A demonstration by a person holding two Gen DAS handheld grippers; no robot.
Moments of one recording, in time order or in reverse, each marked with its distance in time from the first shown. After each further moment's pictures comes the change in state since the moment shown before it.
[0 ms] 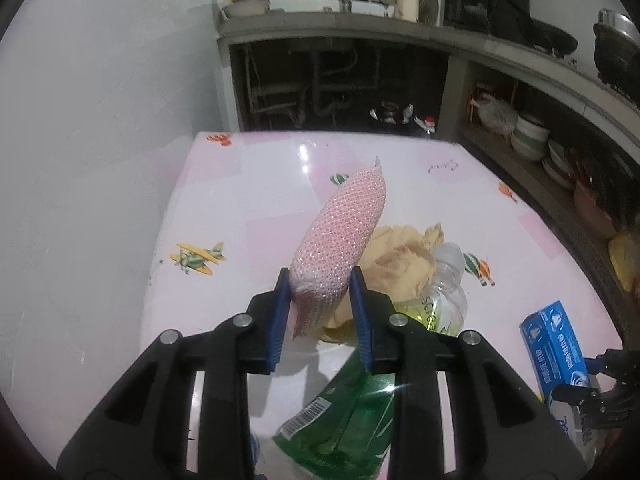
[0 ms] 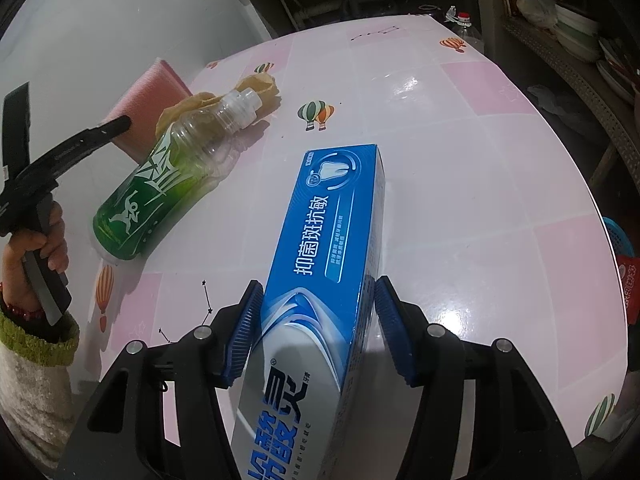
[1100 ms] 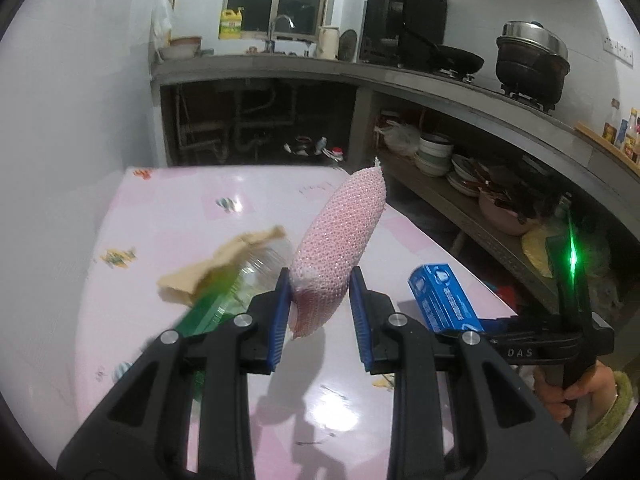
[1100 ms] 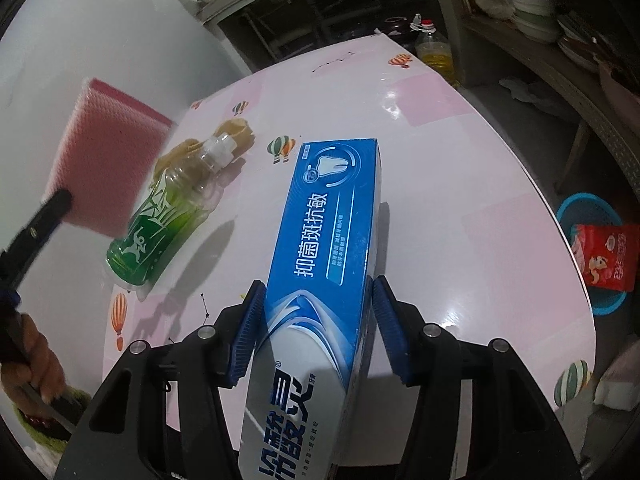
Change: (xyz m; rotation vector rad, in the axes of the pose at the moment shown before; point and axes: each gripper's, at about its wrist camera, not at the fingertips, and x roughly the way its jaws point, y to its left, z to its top) left arm -0.096 -0.099 -0.044 0.058 -0.117 -0.265; right arm -0.045 -0.032 -0.011 0.122 -0.091 0.013
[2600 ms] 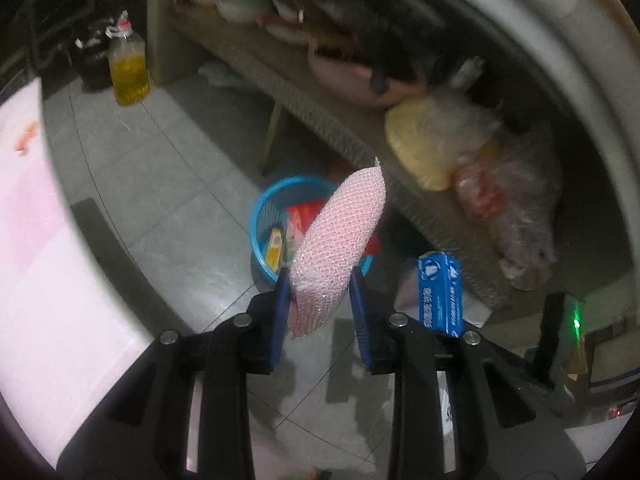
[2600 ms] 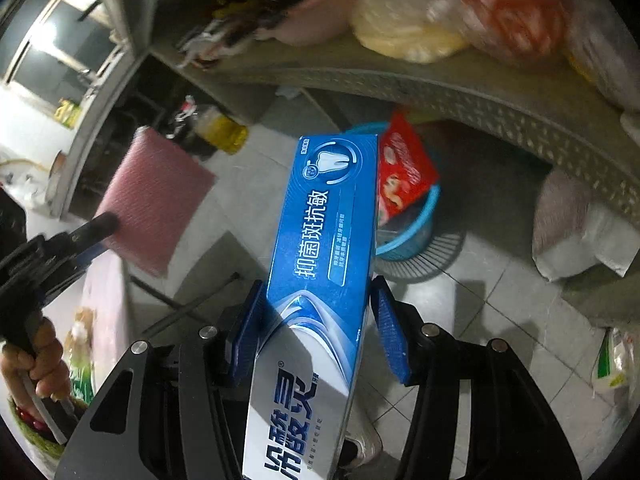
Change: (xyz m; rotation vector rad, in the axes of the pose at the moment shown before) left arm 0.277 -0.348 0.006 0.176 0.592 -0.440; right arm -0.117 -0.339 -0.099 0.692 -0.211 -0.210
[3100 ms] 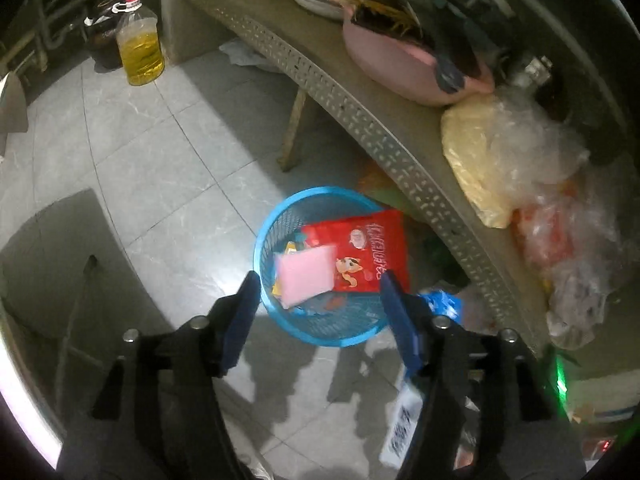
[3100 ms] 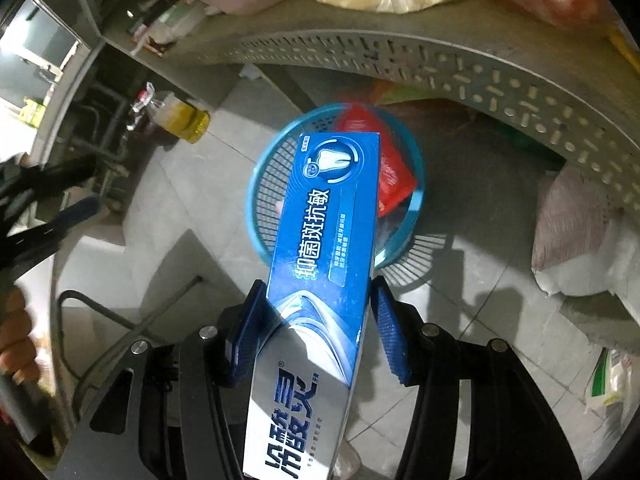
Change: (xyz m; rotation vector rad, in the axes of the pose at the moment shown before) left arm 0.088 0.010 0.056 -0.080 0.034 0.088; right arm 0.094 -0.033 0.045 0.009 0.079 -0.090
